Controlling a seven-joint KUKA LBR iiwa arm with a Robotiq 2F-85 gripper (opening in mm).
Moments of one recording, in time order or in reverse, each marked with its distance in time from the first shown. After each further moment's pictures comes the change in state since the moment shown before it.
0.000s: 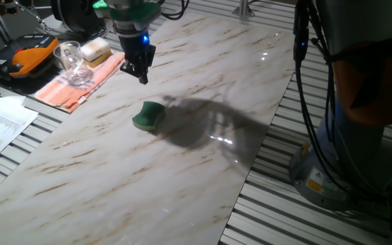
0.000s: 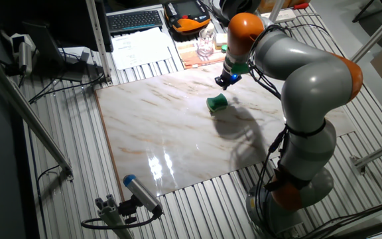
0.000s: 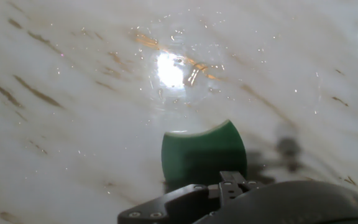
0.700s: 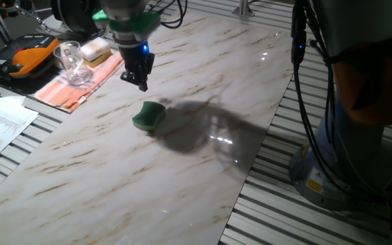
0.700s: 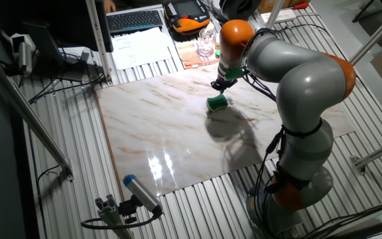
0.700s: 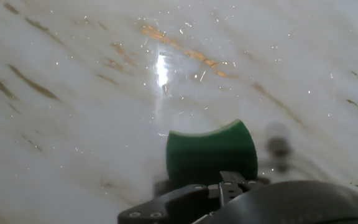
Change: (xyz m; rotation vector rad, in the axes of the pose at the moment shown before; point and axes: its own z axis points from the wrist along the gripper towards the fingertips) arm 0.005 0.015 0.019 0.058 -0.005 -0.009
